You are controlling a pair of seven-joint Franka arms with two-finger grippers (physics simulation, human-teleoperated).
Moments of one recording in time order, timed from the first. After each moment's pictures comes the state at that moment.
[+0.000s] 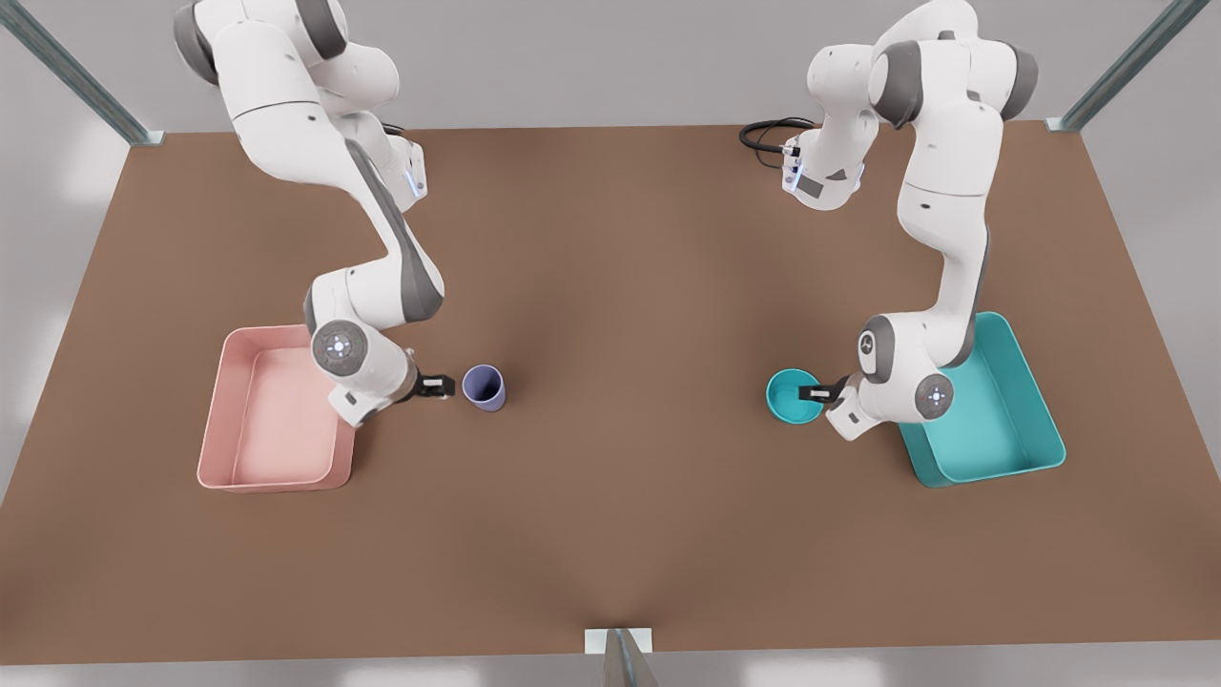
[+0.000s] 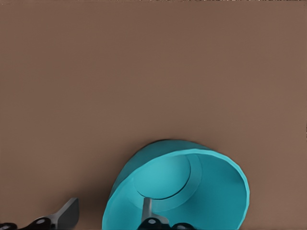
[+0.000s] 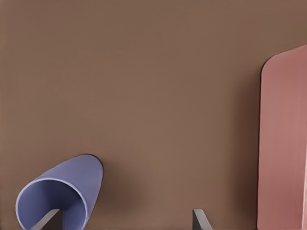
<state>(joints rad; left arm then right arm) -0.13 0.57 0.03 -1.92 -0.31 2.17 0.16 0.27 0.35 0.04 -1.85 0.04 2.08 0.31</state>
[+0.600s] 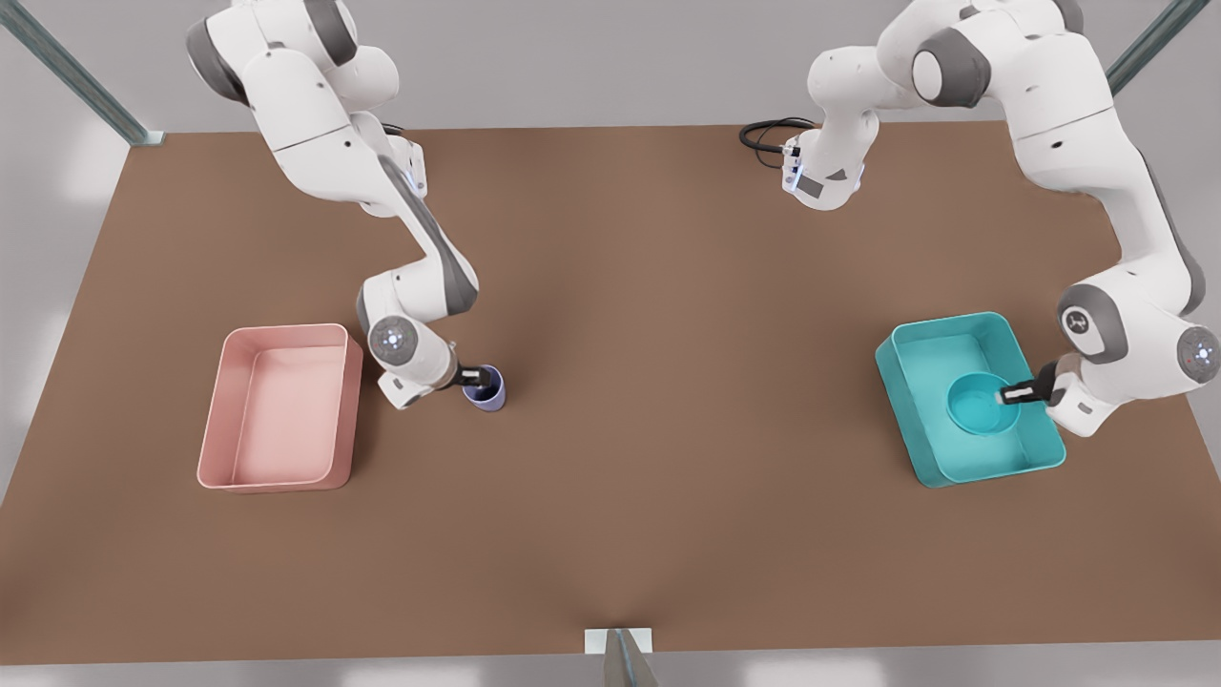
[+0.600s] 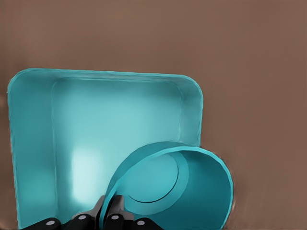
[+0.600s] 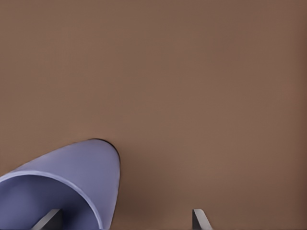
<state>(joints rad) 0.02 0.46 0.37 -1.66 -0.20 1.90 0.25 0.29 0.41 0.10 -2.02 0.07 2.30 0.44</state>
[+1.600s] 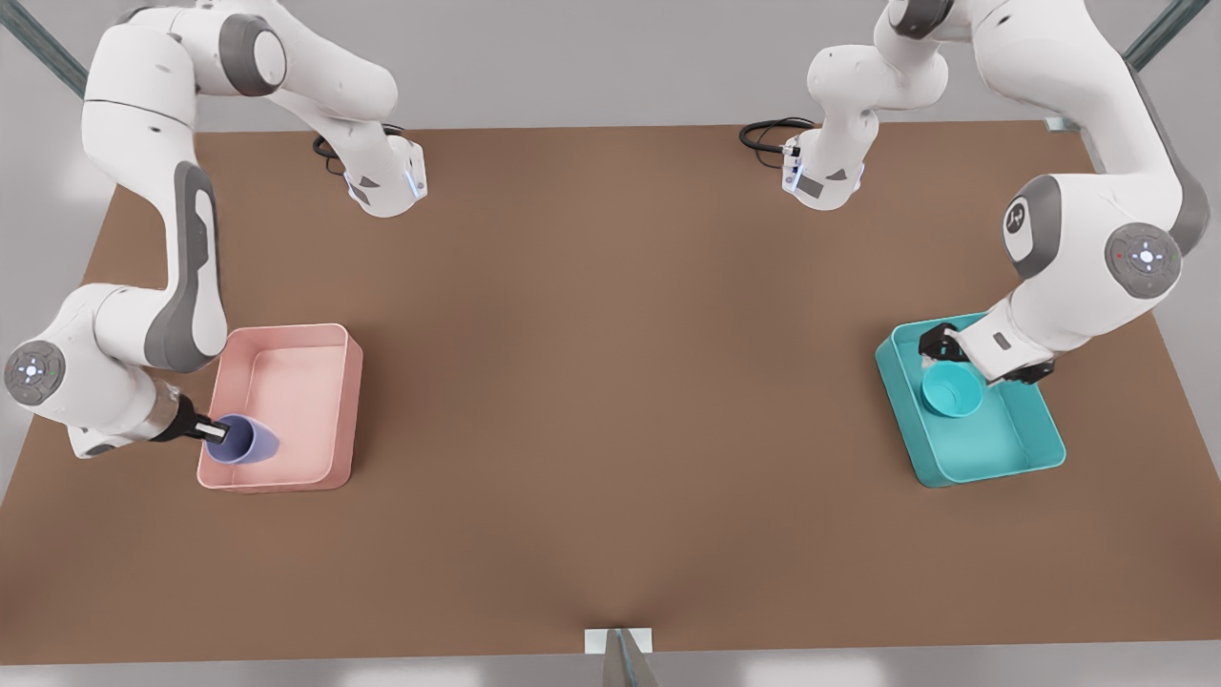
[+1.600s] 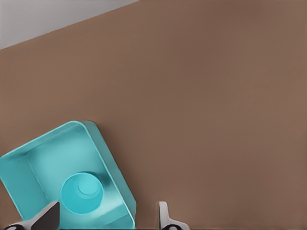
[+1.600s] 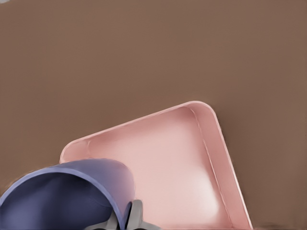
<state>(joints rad) -0.10 0.25 0.05 -1.42 0.00 1.62 0.26 -0.24 0.45 0.06 -1.54 -0.04 1.91 0.13</state>
